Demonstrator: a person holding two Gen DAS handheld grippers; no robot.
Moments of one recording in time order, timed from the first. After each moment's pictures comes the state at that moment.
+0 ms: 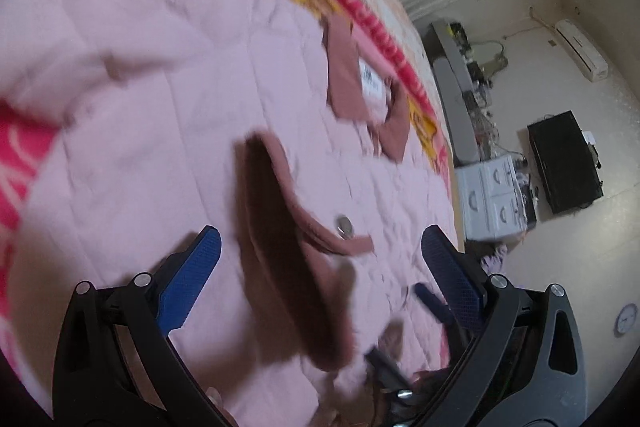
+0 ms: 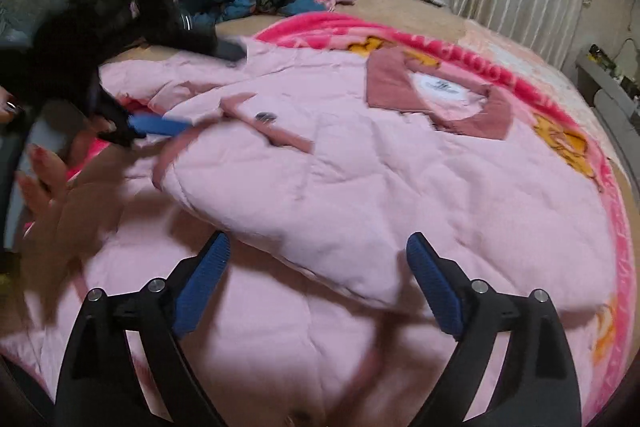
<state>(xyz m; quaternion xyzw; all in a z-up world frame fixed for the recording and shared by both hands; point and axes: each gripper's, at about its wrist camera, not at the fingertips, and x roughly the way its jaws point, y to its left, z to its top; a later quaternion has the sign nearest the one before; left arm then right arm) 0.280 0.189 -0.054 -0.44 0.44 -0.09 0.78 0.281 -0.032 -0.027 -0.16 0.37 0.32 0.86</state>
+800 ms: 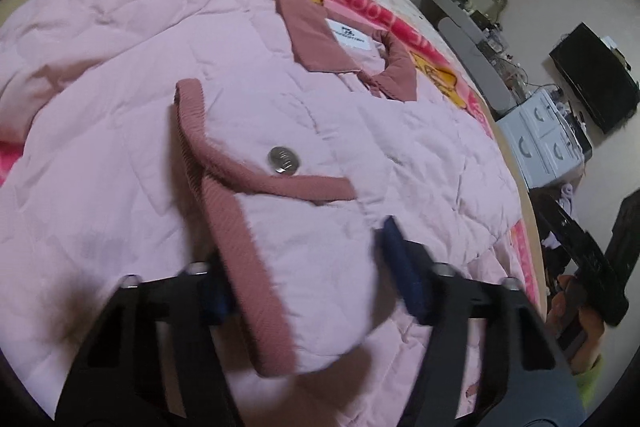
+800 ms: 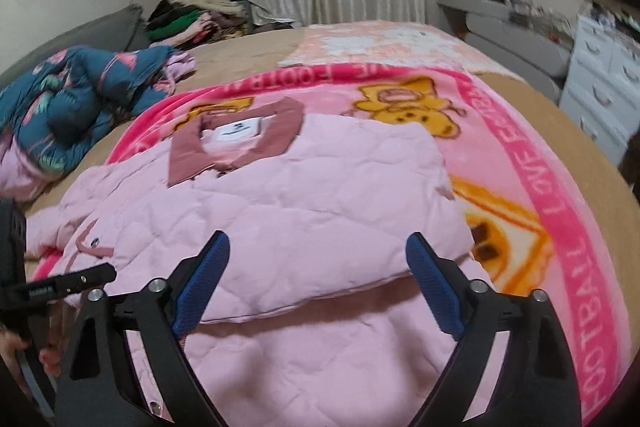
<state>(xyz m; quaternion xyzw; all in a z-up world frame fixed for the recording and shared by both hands) 0.281 0.111 -0.059 -0.26 0.43 -0.07 0.86 0.350 -0.195 -0.004 0.03 0.36 0.14 0.92</state>
